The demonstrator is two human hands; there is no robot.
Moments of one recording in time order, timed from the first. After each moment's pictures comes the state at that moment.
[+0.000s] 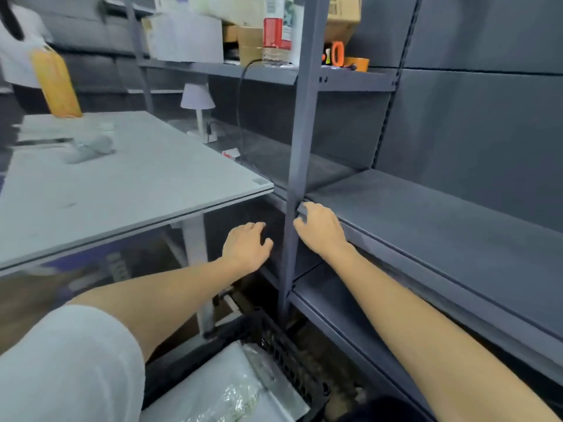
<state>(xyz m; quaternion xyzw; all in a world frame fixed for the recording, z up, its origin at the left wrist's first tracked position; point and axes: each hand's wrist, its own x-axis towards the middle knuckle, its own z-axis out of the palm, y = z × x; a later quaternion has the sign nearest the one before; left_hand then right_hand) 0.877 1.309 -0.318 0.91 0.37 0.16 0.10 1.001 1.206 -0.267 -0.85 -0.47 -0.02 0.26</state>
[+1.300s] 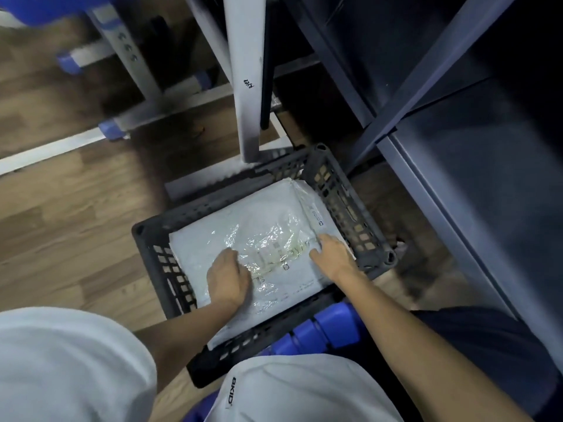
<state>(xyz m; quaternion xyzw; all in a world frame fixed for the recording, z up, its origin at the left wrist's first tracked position) 0.690 1.234 -0.678 0.68 0.64 0.00 0.35 0.903 1.190 -0.650 -0.84 -0.39 0.38 0.01</state>
